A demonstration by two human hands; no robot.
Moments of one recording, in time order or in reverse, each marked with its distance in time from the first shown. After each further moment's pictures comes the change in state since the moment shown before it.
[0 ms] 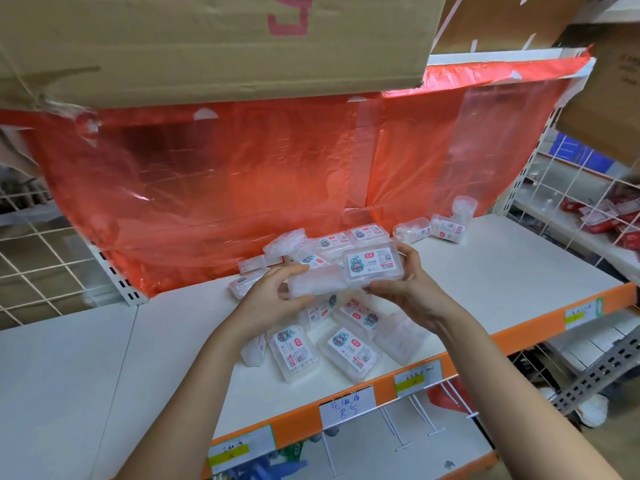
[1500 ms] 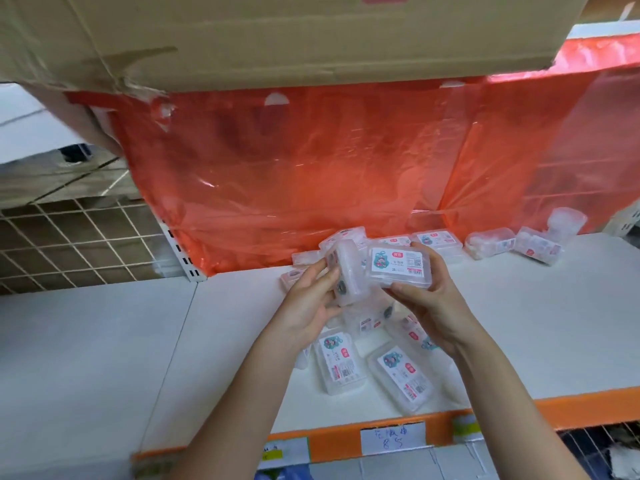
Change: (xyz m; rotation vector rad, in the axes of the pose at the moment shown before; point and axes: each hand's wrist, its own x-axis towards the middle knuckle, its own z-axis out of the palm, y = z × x) left_hand 0.012 -0.002 0.007 -0.990 0.204 -0.283; right_hand 0.035 0.024 0.043 0.088 -0.098 -0.045
